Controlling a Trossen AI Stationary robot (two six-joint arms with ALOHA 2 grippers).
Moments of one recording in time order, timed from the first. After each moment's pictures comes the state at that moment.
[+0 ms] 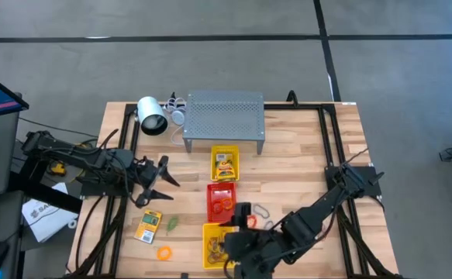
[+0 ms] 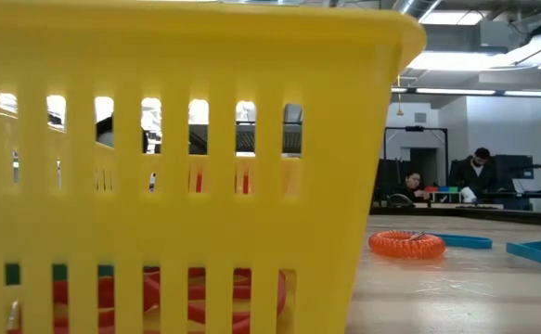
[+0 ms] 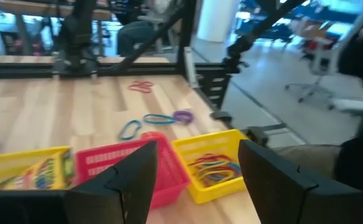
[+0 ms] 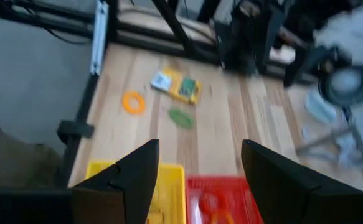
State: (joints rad) left arm -0.24 0.60 0.40 0.01 0.14 -0.10; right arm 0.66 2.13 2.33 -1.01 0.66 0.25
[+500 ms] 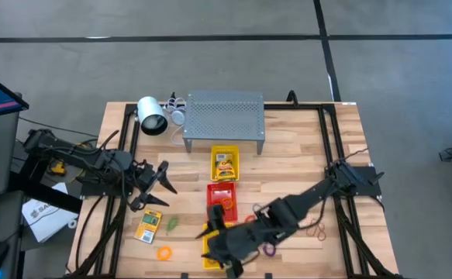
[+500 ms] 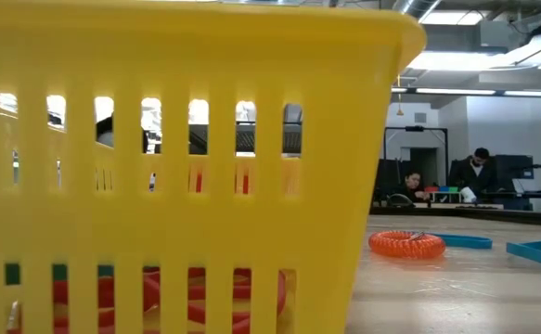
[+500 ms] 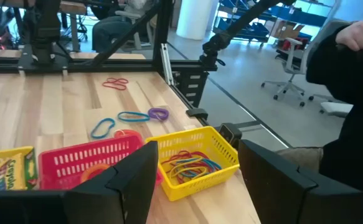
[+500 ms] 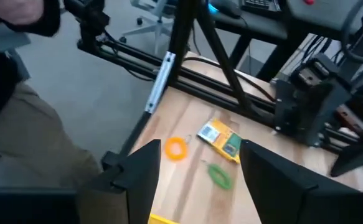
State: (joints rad) left arm -0.30 0.60 0.40 0.01 0.19 -0.14; right arm 0.54 2.14 2.33 -0.74 0.28 -0.07
